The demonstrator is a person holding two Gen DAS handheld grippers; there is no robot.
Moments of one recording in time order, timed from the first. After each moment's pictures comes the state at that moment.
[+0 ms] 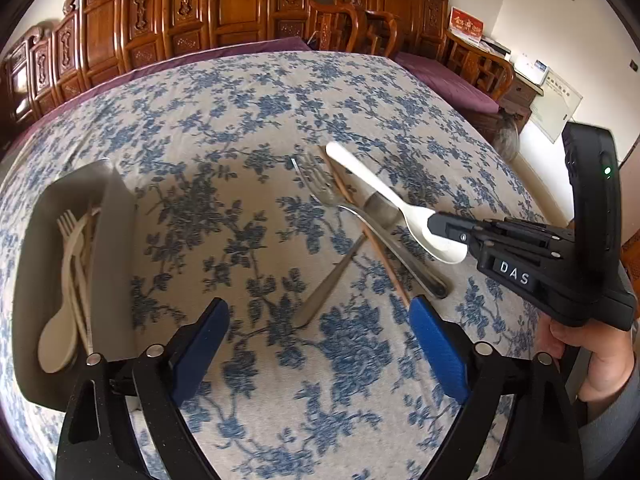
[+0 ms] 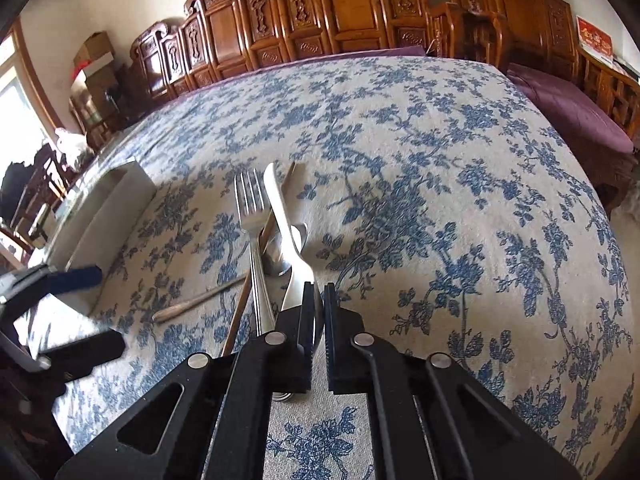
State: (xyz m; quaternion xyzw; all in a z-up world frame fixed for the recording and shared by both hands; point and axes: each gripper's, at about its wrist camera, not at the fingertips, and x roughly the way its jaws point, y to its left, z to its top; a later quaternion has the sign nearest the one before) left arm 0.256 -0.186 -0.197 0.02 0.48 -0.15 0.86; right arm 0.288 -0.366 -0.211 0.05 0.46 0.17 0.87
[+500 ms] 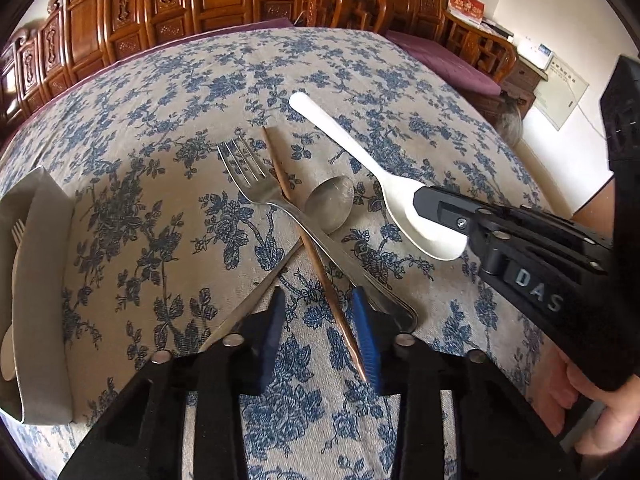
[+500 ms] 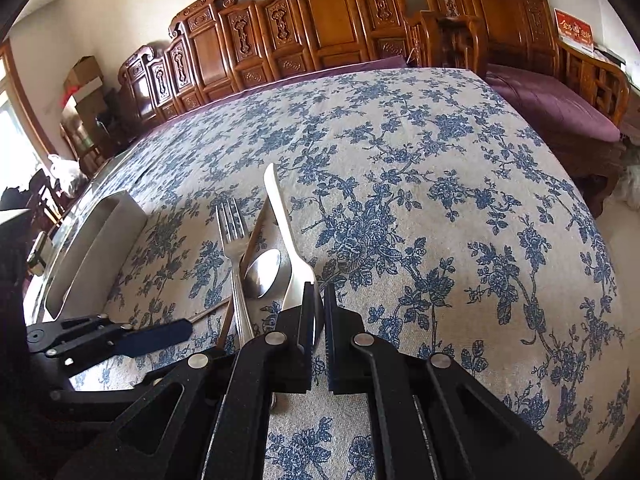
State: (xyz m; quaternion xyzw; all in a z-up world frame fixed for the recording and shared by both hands) left arm 0.279 -0.246 -0.229 0.03 0.51 -0.14 0.85; right arm 0.292 -0.382 -0.206 0.07 0.44 0.14 0.88
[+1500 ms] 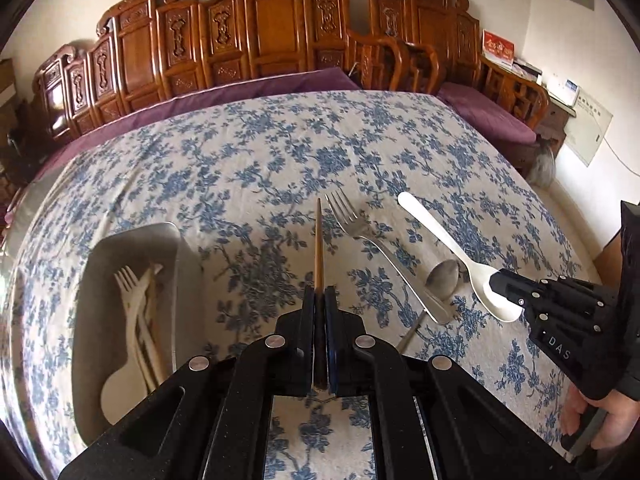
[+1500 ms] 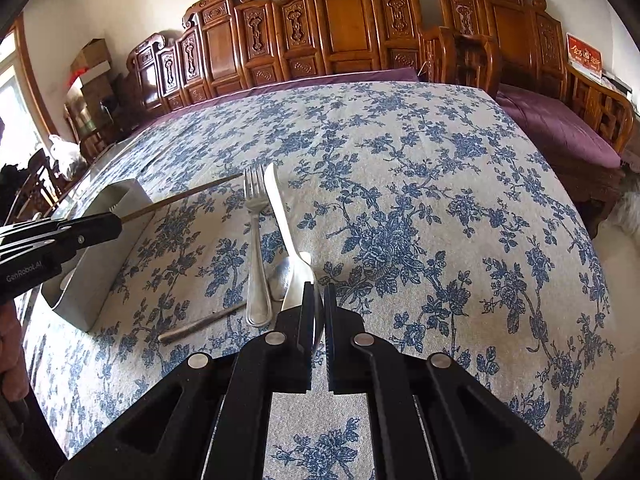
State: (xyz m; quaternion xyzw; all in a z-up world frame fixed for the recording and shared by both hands) left arm 0.288 -0.155 -0.161 0.04 0.44 -0.08 0.90; right arm 0.285 -0.357 -0.194 0.04 0.43 0.15 0.89
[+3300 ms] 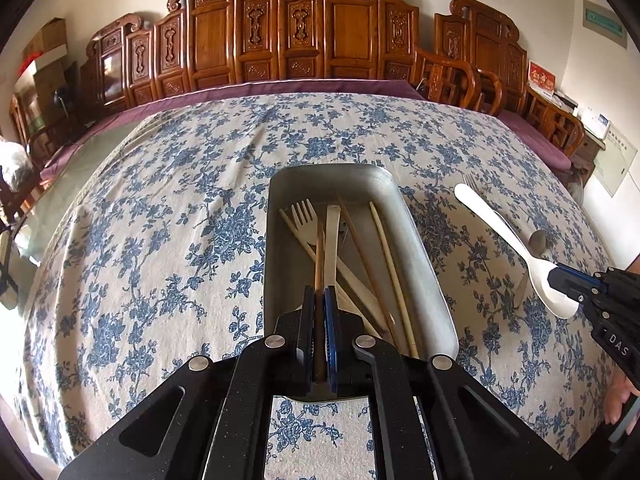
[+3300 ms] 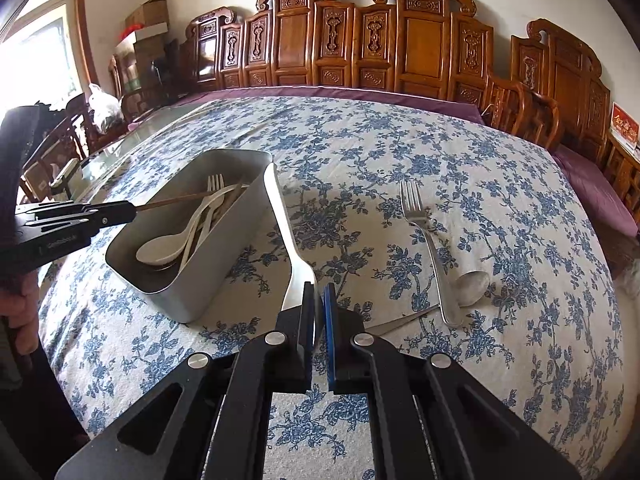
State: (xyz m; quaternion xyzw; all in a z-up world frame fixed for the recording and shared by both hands) left arm 0.230 0.015 -0.165 0.00 0.43 -0.02 0.90; right arm 0.228 -0.210 -0.156 -0.05 0.41 0.20 0.89
